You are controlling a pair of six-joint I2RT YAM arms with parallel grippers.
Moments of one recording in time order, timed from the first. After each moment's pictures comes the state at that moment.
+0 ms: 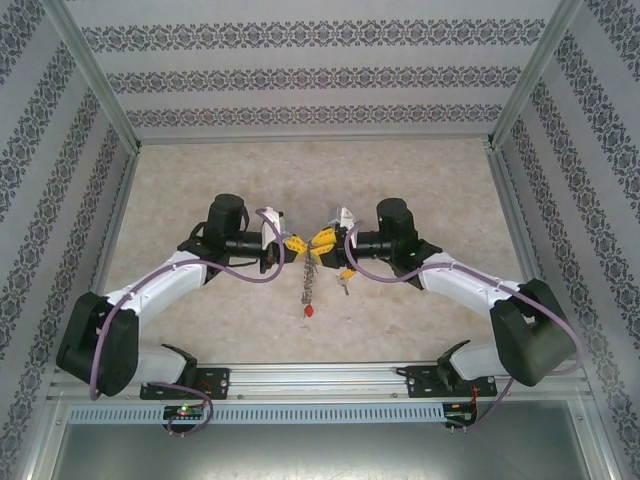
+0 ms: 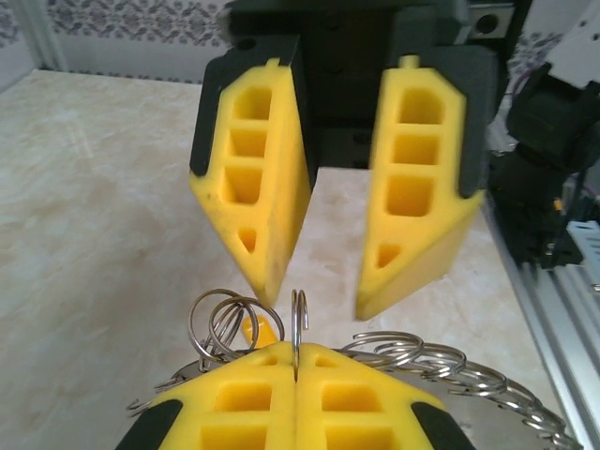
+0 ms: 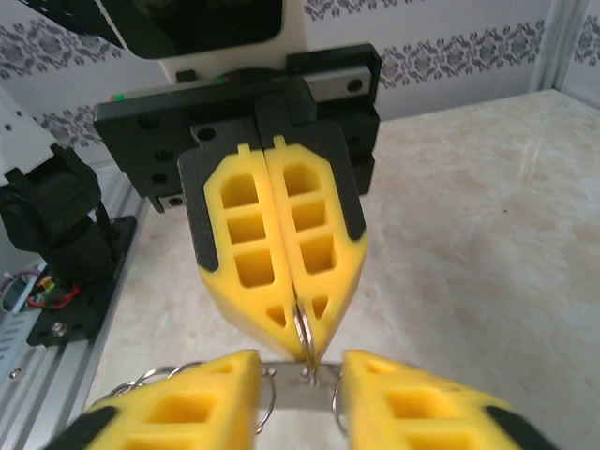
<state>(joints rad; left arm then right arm) -0.38 1.32 0.77 0.02 0.95 0.44 0.54 1.37 0.72 0.29 -0.89 -0.14</state>
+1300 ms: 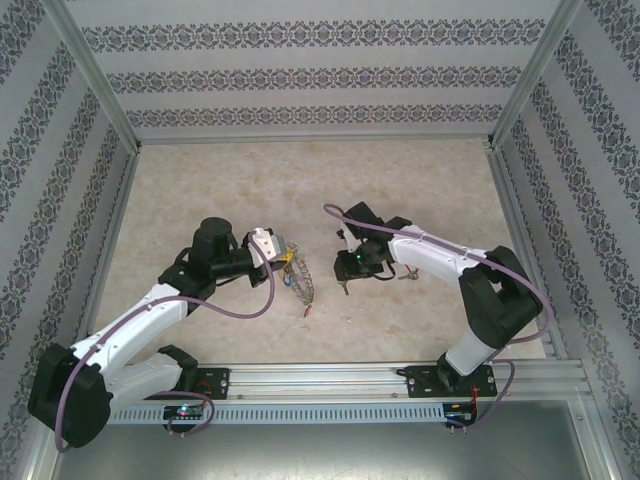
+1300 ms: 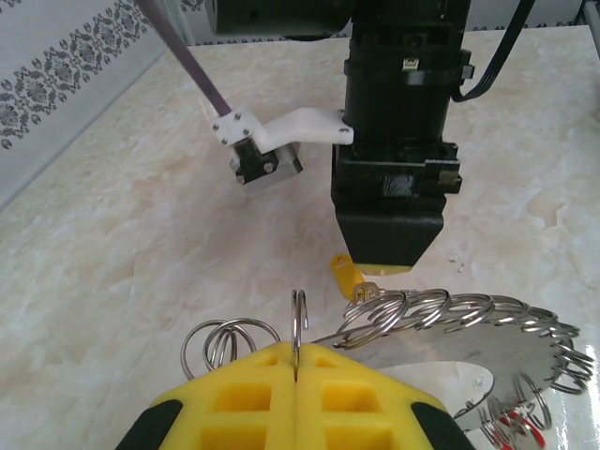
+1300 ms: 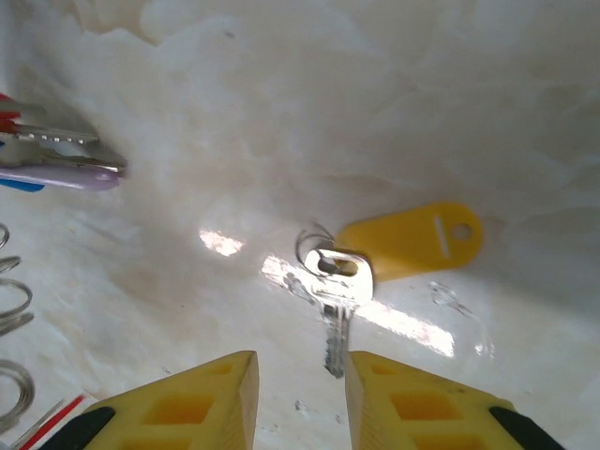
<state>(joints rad) -0.46 1.03 0.61 -0.04 0.58 0.50 0.62 1.64 1.04 -0.68 -0.25 0.41</state>
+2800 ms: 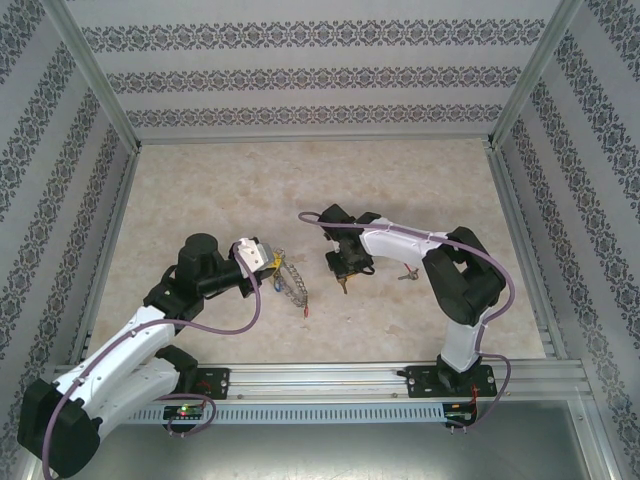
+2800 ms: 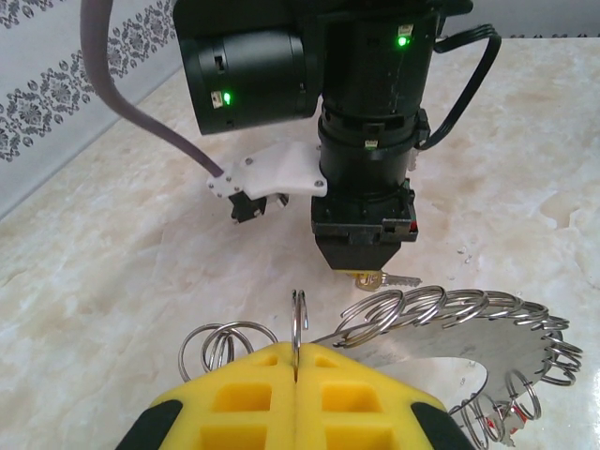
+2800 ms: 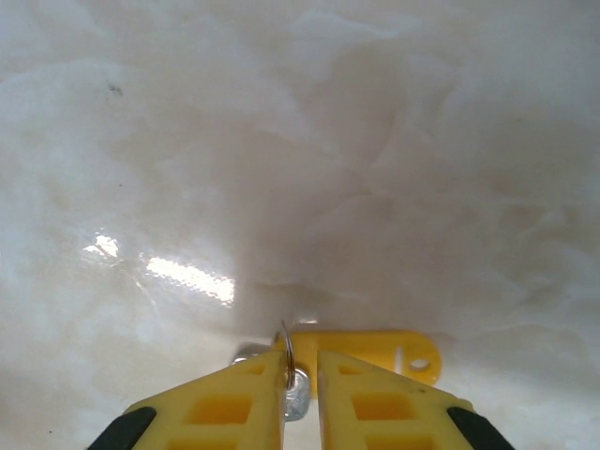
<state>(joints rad) -0.45 0.85 0.52 -0.08 0.51 0.42 0.68 1.84 1.19 -0.74 -0.01 0.35</state>
